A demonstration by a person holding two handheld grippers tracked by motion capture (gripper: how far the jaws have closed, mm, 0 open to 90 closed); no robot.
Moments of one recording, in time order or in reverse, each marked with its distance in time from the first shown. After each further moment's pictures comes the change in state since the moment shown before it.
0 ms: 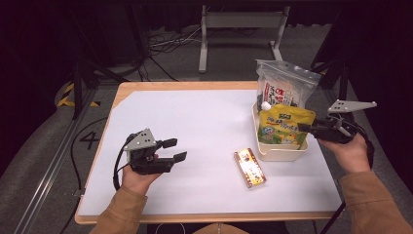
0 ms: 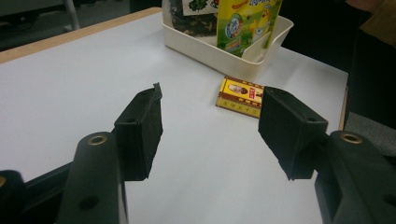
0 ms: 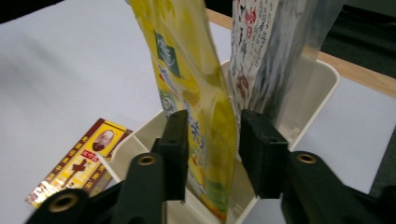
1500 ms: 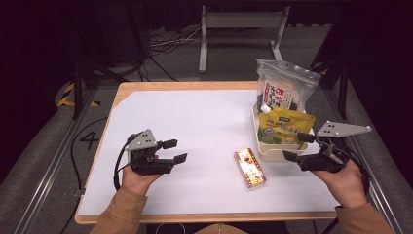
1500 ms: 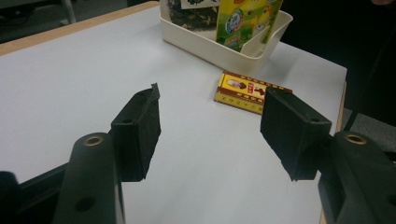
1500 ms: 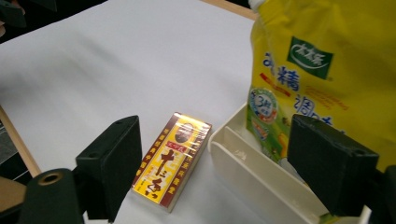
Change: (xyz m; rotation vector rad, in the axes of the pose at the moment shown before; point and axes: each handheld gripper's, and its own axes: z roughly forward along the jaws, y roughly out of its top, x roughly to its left) left arm 0.000 -0.001 0.001 0.020 -0.006 -0.001; right arm 0.095 -0.002 -0.016 0.006 0.026 -0.021
